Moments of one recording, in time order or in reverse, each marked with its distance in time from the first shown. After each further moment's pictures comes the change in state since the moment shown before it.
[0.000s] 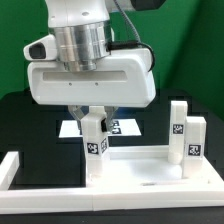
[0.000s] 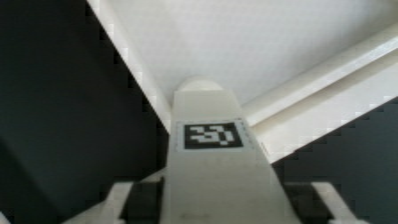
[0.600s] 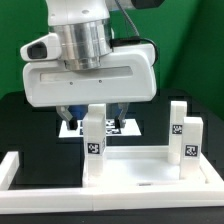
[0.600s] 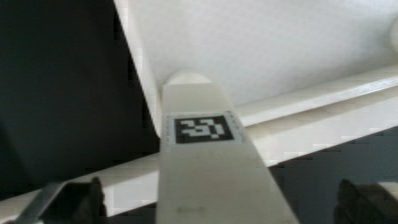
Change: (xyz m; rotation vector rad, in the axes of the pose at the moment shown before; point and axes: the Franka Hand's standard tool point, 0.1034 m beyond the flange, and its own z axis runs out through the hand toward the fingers) arm 0.001 0.000 -0.002 0.000 0.000 -0.334
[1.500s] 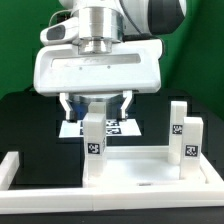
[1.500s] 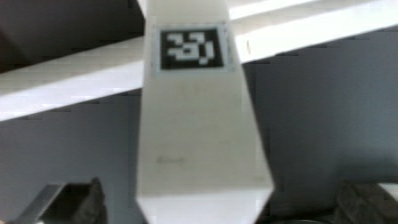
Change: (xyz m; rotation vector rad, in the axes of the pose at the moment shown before) arm 0.004 -0.004 -0.011 -0.024 0.485 -0.051
